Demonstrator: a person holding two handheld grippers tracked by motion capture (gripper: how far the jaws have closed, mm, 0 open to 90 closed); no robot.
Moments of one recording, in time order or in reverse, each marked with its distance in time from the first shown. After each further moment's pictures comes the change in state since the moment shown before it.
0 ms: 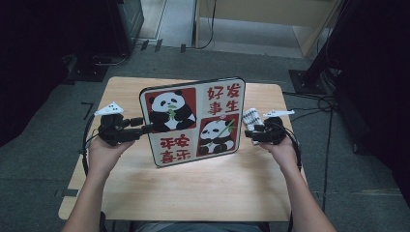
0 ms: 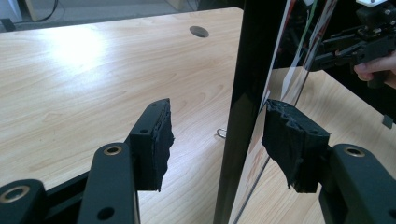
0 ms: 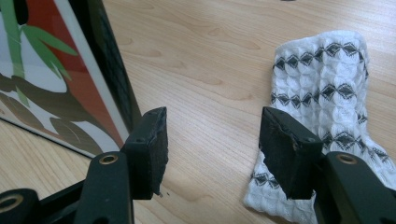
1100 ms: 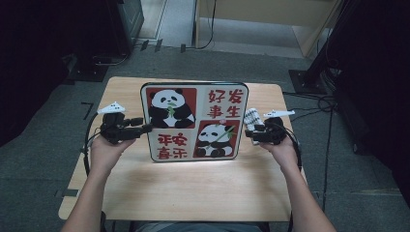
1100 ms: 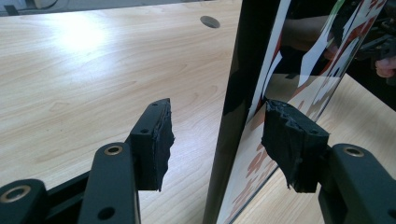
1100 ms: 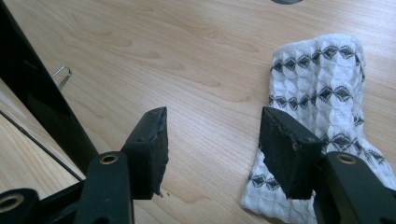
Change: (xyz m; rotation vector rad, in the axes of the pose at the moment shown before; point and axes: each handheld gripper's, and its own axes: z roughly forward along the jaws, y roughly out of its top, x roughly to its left) left arm 0.013 -0.004 0.012 0.028 0.019 -0.030; right arm -0.001 -0.001 0.000 -0.011 -0.002 -0.012
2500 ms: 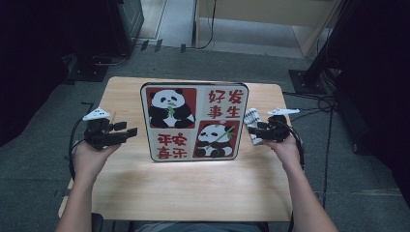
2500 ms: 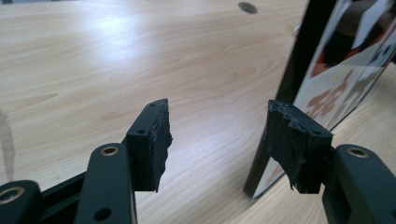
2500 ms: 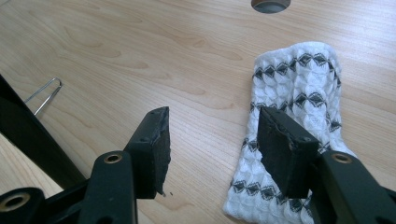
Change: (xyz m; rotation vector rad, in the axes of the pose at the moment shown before) left arm 0.022 -0.022 -0.029 0.026 0.125 -0.011; right arm -0.013 0.002 -0.003 -0.030 -0.005 0.027
